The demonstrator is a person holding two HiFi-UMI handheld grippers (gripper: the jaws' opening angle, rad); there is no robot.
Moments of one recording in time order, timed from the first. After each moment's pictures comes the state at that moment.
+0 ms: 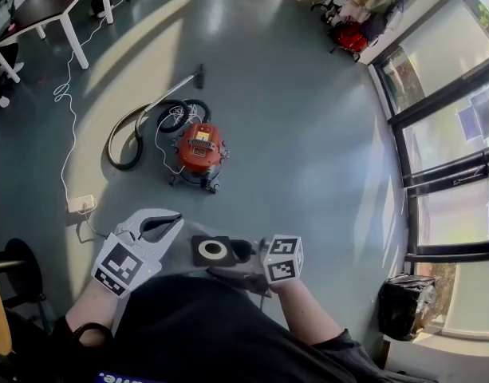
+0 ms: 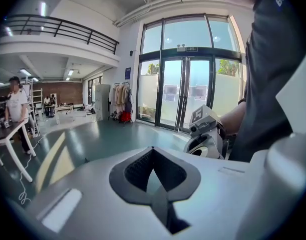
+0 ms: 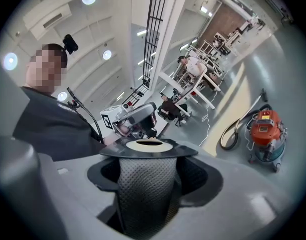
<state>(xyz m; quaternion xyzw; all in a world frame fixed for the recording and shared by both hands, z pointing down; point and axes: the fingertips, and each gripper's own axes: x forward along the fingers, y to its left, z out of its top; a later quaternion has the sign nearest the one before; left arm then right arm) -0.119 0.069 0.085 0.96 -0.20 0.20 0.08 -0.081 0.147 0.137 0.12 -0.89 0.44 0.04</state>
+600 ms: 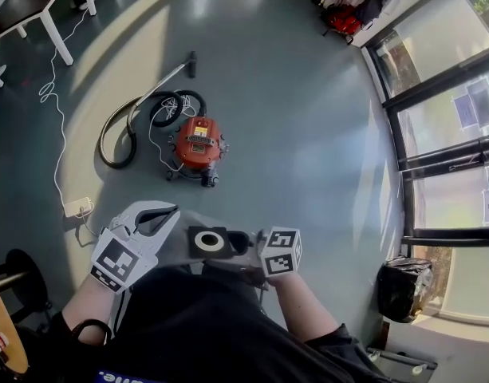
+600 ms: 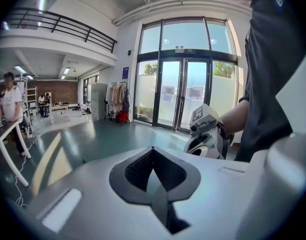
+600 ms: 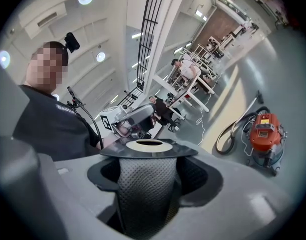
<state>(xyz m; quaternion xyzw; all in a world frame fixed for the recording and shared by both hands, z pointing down) -0.146 0.008 0.100 0.96 -0.17 0.20 0.08 -0.112 0.087 0.150 0.16 -0.88 0.45 0.03</state>
